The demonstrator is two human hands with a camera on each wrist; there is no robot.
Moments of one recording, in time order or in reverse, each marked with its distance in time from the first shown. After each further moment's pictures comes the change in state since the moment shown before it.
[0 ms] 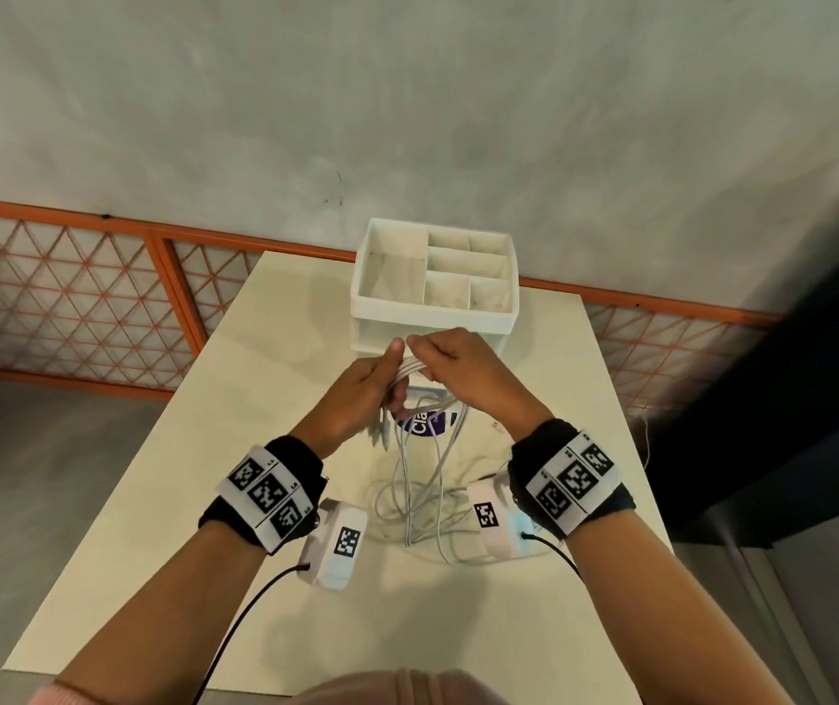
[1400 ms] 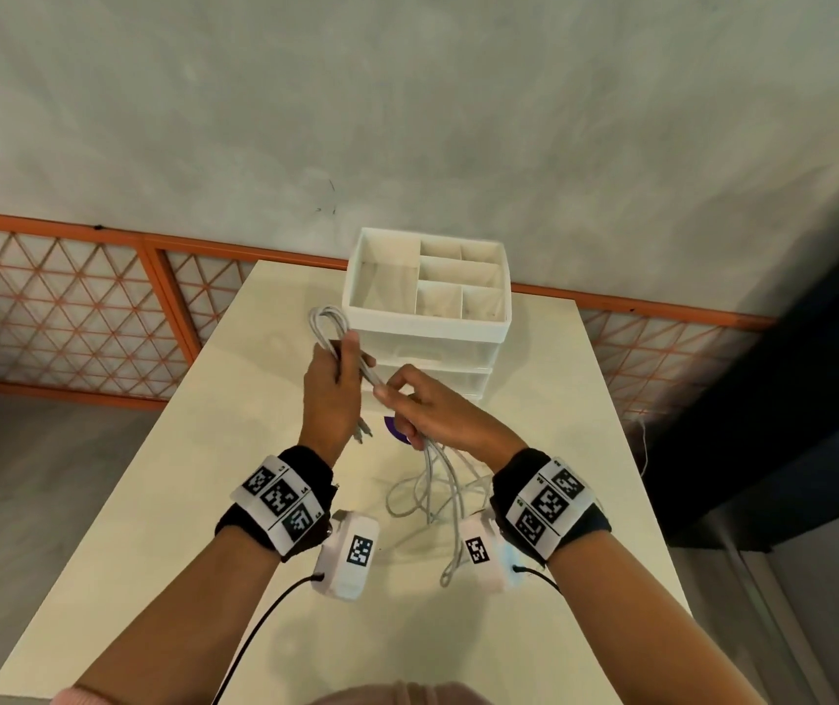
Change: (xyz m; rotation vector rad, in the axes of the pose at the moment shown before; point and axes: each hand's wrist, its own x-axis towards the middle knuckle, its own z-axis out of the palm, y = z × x) left_hand 0.026 -0.026 0.003 -0.043 0.576 0.120; right_hand -0.009 0.018 0.025 0.107 -0.265 0.173
